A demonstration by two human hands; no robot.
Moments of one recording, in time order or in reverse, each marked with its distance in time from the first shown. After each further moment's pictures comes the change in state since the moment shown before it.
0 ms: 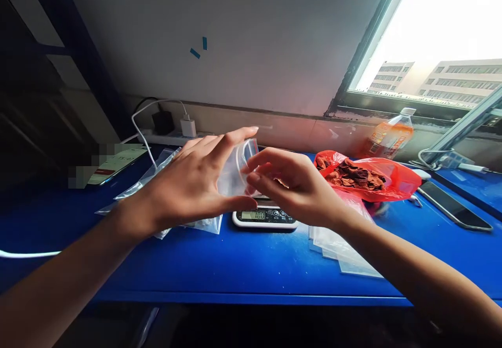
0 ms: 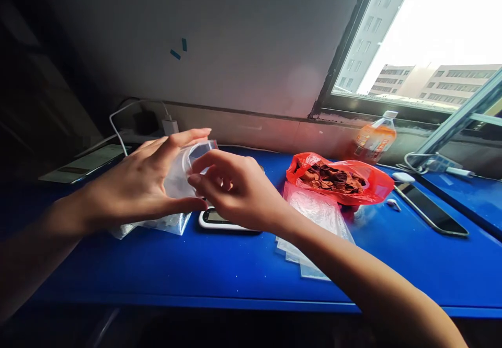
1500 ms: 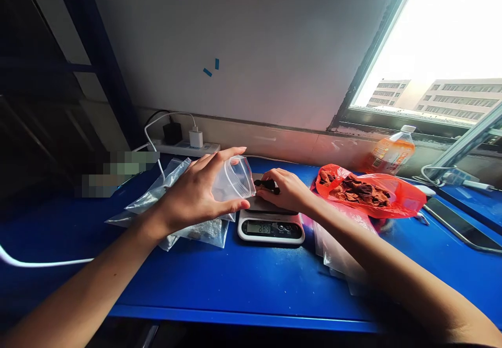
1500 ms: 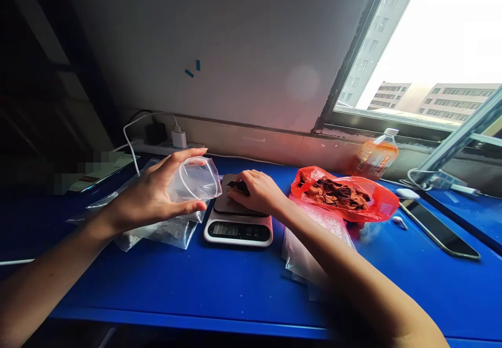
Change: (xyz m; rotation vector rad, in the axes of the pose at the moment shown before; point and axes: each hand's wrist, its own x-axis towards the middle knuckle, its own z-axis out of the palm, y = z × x) left_hand -0.013 -0.032 0.019 -0.207 0.122 -0.126; right_hand 0.028 0.117 0.003 -0.717 -0.008 -0.108
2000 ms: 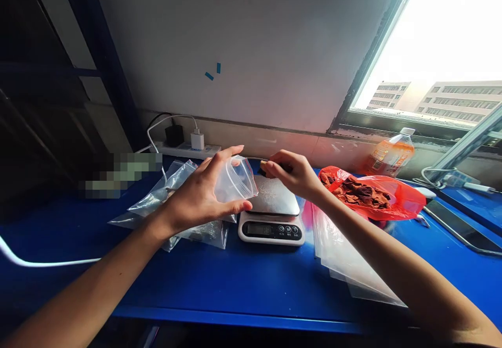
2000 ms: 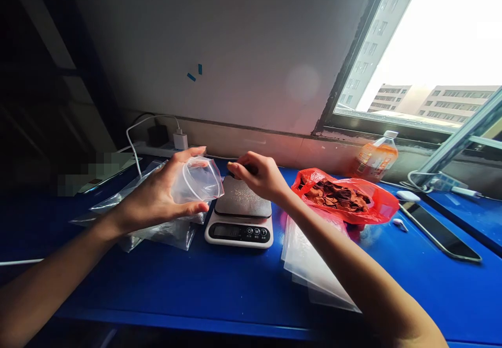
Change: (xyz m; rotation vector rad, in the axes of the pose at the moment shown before) left_hand -0.001 0.002 0.004 -0.144 0.005 -0.110; right_hand 0.017 -0.016 -0.035 0.632 0.206 0.094
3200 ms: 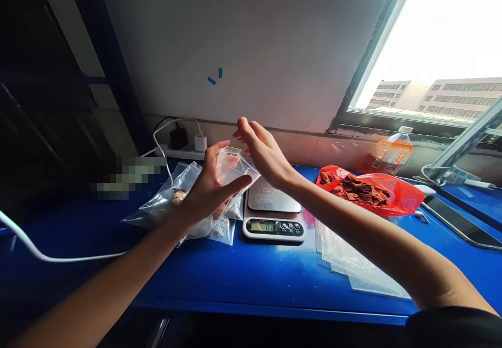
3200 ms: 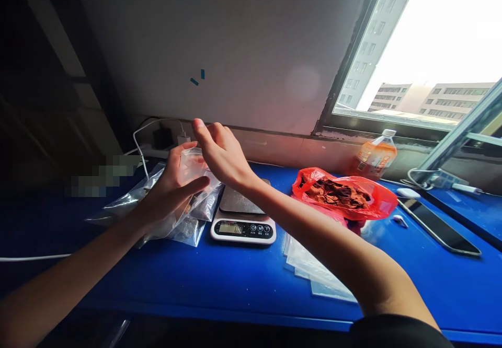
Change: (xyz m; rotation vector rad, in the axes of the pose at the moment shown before) left_hand 0.003 -0.009 0.017 -0.487 0.133 -0.143; right_hand 0.046 -0.074 0.036 0.119 0.063 0.091
